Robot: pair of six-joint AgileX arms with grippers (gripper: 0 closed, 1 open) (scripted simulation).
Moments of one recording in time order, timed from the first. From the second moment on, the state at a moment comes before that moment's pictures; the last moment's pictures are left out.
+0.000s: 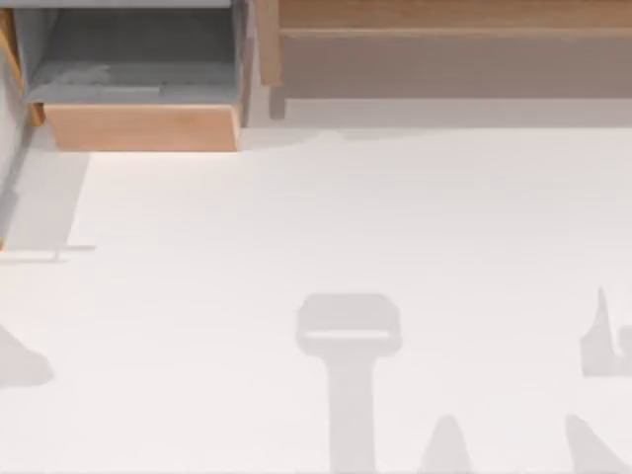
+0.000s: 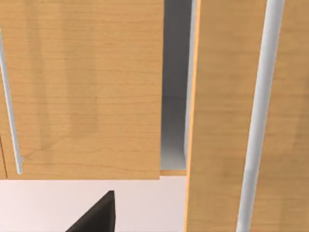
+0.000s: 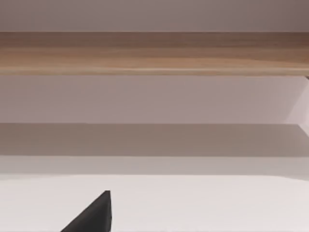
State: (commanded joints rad) left arm 0.70 2.03 0.46 1.52 0.74 1.60; right arm 0.00 0.00 0.00 0.00 0.00 0.00
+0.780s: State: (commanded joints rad) left arm 0.81 2.05 0.52 1.42 0.76 1.50; right arm 0.00 0.00 0.00 0.00 0.00 0.00
